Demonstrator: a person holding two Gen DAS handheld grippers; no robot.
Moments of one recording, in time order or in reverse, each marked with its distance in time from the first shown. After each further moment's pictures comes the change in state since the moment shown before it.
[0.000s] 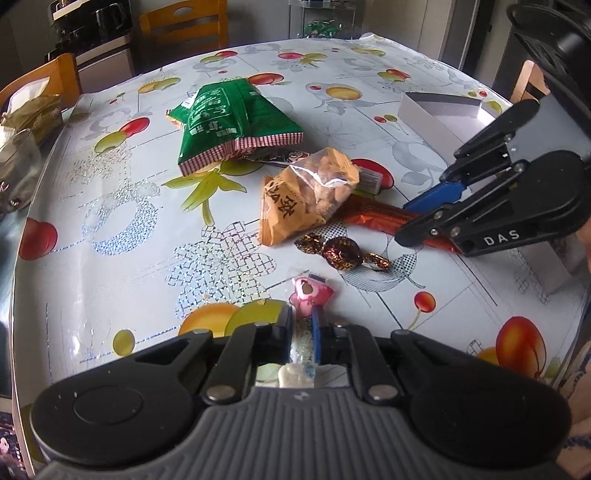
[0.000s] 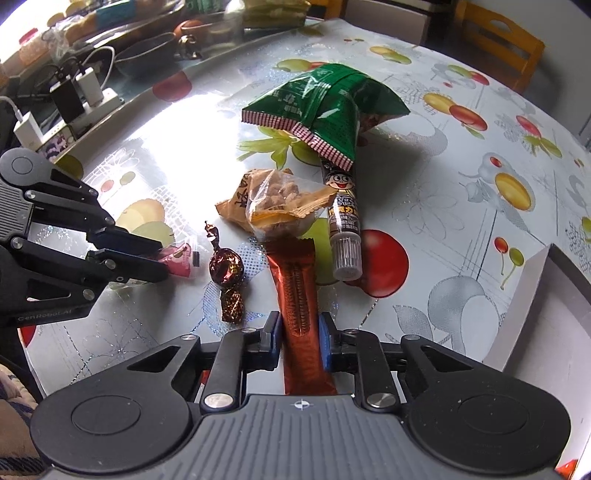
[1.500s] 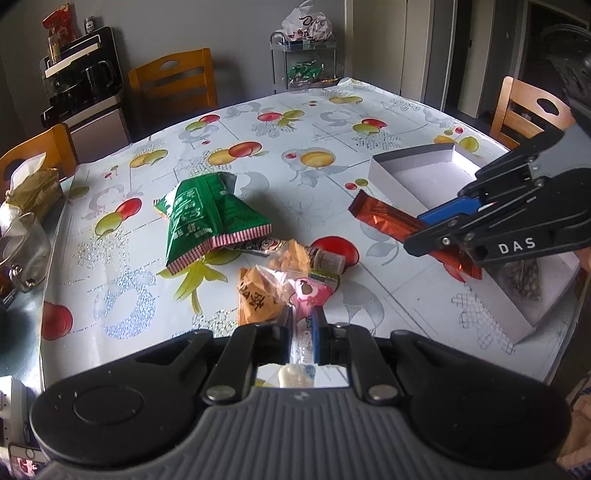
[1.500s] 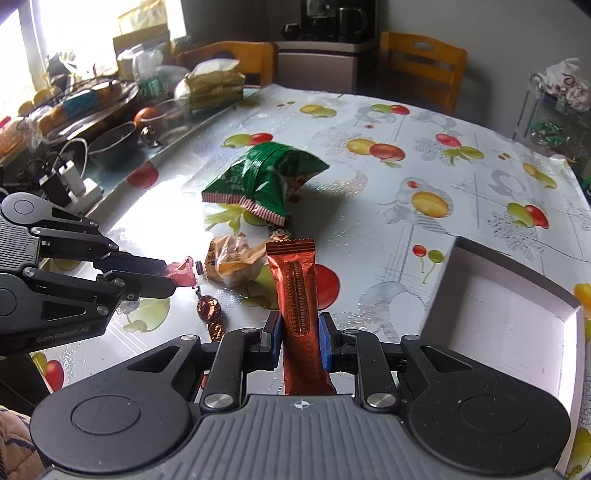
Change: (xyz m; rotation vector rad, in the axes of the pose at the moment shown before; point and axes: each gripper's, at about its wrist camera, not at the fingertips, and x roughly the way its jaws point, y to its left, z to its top) left arm -0.039 -0.039 0.044 0.091 -0.133 0.024; right arm -0.079 -0.025 -0.023 0.199 -0.199 -0.067
